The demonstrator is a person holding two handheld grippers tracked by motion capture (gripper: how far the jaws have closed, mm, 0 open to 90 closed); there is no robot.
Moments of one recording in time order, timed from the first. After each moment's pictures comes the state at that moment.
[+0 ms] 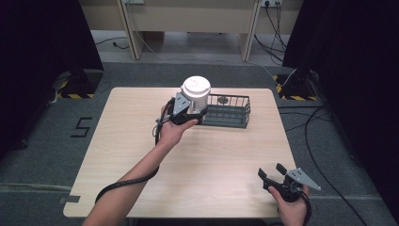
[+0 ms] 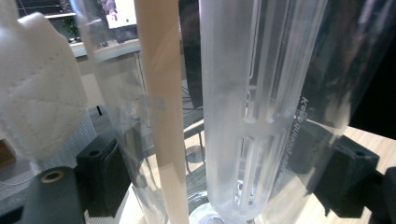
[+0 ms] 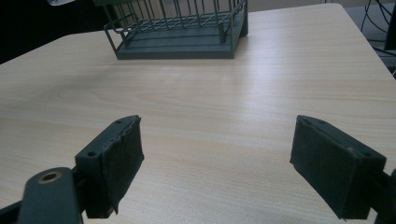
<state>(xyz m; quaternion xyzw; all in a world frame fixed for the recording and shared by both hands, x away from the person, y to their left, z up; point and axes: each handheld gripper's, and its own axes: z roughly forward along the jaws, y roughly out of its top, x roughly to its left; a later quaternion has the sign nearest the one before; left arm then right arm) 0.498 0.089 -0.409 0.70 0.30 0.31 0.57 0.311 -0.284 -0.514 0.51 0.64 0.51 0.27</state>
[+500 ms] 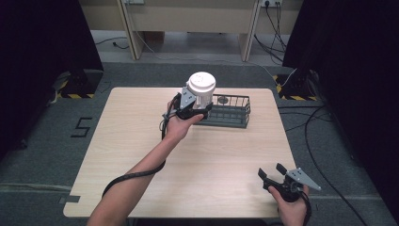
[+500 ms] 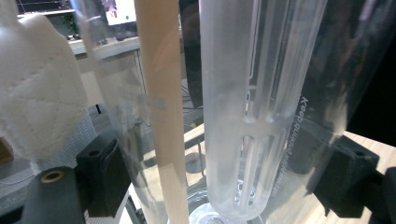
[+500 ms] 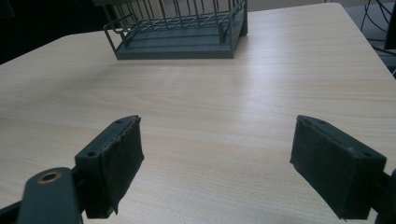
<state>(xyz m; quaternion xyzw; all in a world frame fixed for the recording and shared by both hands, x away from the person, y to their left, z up) 0.517 0.072 -0.406 0.70 0.31 0.31 0.57 0.310 -0.283 -0.514 0.52 0.64 0.51 0.26</state>
